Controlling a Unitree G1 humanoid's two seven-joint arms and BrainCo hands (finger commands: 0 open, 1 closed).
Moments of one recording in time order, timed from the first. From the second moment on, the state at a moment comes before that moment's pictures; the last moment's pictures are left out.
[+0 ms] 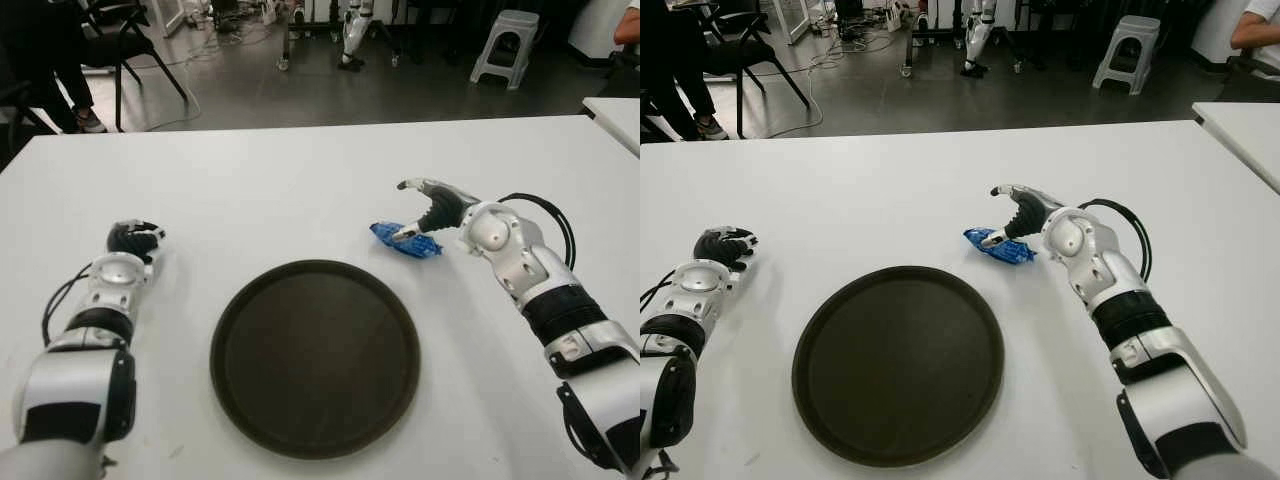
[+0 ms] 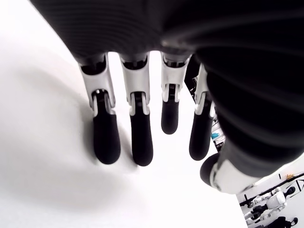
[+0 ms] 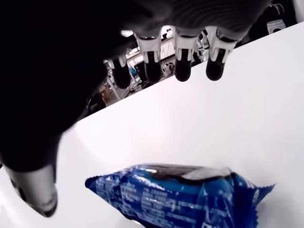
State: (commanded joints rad) left arm -0.73 0.34 0.10 1.33 0.14 -0.05 0.15; right arm -0.71 -0.35 0.38 0.69 -0.52 0.07 0.29
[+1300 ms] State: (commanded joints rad) left arm -0.73 0.34 0.10 1.33 0.14 -0.06 0.15; right arm -0.89 -0.31 0.44 1.16 -0.60 -0.01 0.02
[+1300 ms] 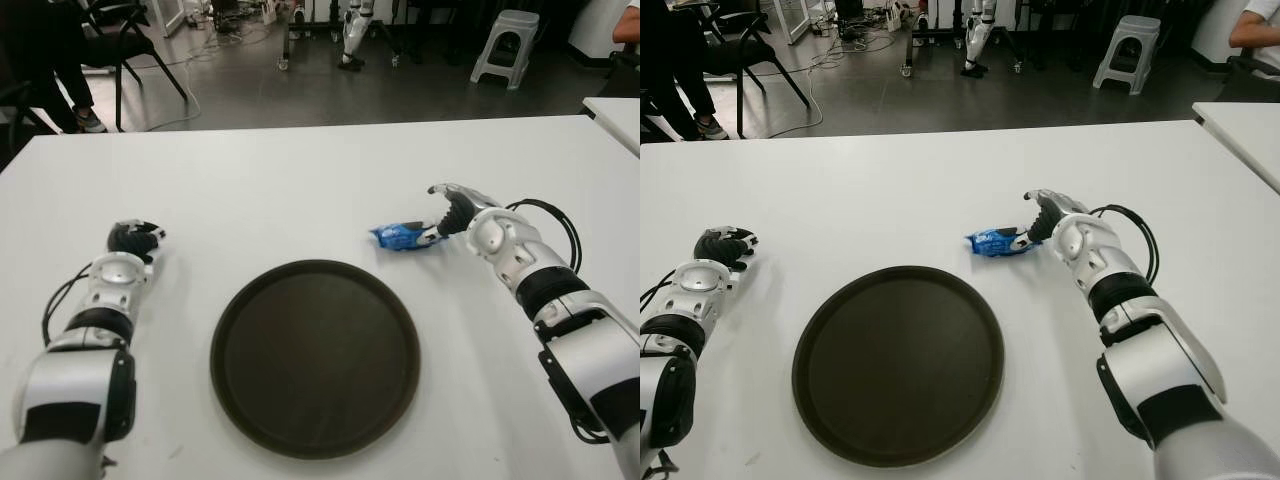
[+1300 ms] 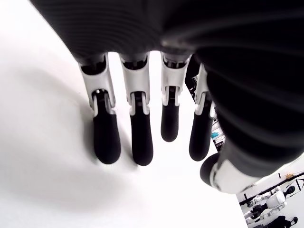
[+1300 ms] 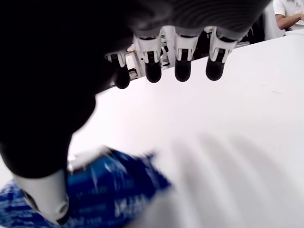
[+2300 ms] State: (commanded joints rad) left arm -0.74 0.33 0.11 1.33 0.14 -0.06 0.15; right arm -0.88 -0.34 0.46 1.15 -0.62 -0.10 0.02
